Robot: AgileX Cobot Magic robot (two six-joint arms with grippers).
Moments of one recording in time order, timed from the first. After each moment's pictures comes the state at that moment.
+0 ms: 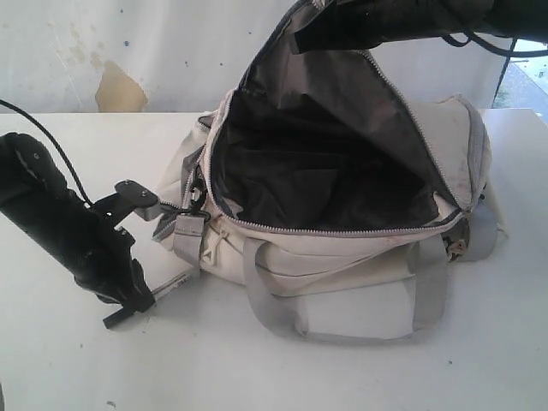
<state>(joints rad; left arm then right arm) -0.28 1.90 -1.00 -0.59 0.73 1.05 0.41 1.73 -1.45 0.25 0.19 -0.43</state>
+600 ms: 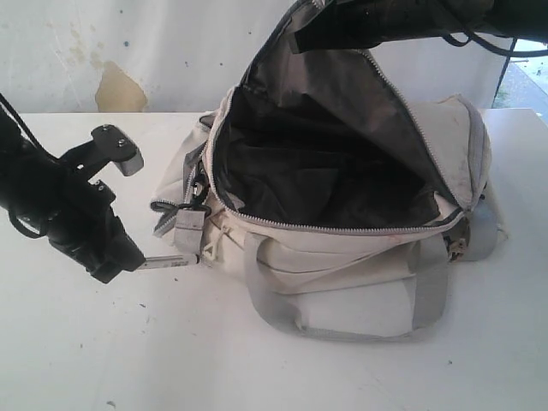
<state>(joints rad) -0.28 1.65 -0.99 -0.55 0.79 1.07 0.41 1.73 -1.45 0.25 0.19 -0.43</state>
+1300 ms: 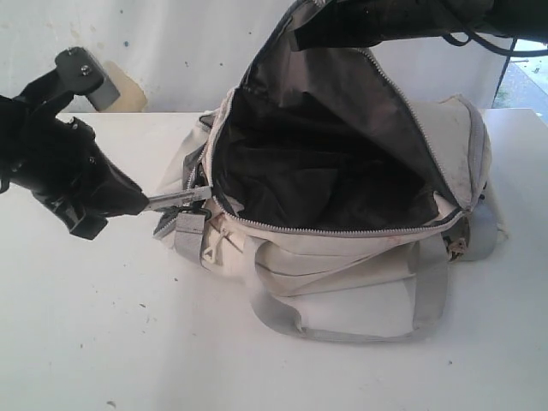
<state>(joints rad) -0.28 1.44 -1.02 -0.67 0.83 1.17 0.41 1.73 -1.45 0.25 0.18 -0.42</state>
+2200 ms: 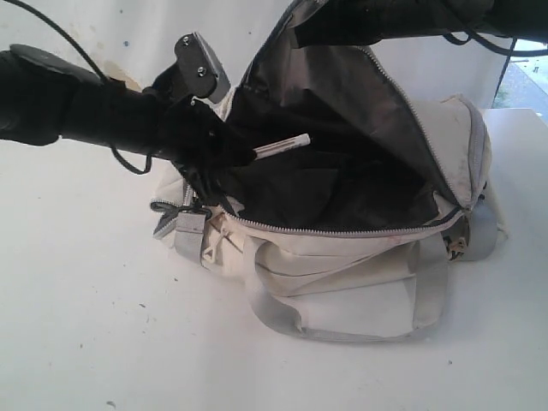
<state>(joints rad) -0.43 1.79 -1.21 -1.28 0.54 1.92 0.41 1.73 -1.45 0.25 0.17 -0.41</state>
